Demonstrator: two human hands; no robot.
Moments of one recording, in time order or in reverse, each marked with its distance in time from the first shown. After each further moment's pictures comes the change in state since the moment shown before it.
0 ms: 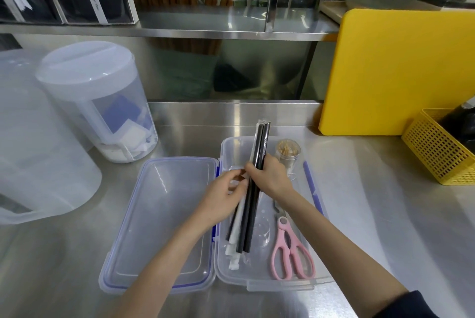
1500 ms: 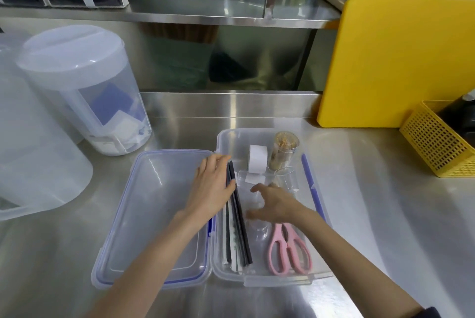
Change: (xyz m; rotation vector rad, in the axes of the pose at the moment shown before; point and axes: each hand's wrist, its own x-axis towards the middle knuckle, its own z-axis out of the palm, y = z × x) left_hand 0.019 -0.027 -0.001 0.673 0.081 0.102; right_hand -0.014 0.049 0.003 -0.554 -0.498 0.103
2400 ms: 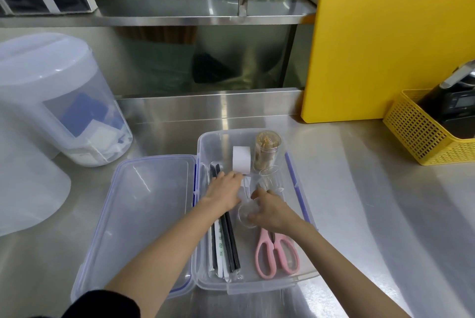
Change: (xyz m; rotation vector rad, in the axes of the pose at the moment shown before) left_hand 0.042 0.030 0.056 0.279 -0.412 0.123; right_hand -0.005 0.031 0.009 0.182 0.102 0.022
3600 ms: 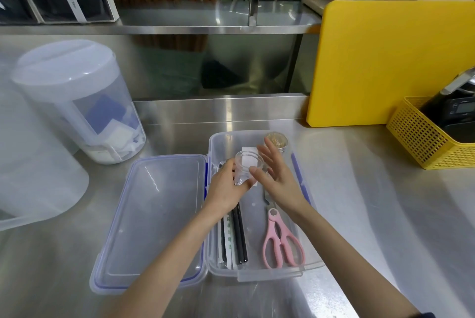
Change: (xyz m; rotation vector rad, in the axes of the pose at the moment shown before) left_hand -0.060 0.009 -0.031 -0.924 0.377 -0.167; right_hand -0.015 -0.026 -0.015 0.707 0.387 -0.431
